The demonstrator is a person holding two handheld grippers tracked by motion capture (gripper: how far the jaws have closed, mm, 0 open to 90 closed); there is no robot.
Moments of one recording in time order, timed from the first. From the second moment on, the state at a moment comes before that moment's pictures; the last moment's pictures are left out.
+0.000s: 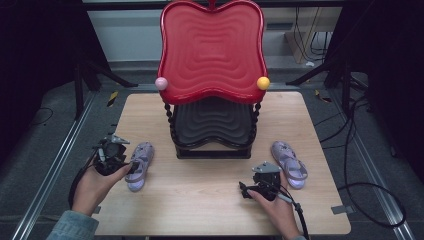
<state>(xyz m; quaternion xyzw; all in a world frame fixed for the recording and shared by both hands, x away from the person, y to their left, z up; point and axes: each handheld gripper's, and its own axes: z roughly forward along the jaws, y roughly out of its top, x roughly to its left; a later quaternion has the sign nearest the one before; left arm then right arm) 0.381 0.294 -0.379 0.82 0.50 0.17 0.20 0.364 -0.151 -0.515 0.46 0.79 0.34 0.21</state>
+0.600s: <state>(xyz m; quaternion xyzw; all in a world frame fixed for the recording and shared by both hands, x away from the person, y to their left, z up) 0.413 0.317 -0.427 0.84 0.53 0.10 0.11 0.364 -0.151 -0.515 0.46 0.79 0.34 0.21</state>
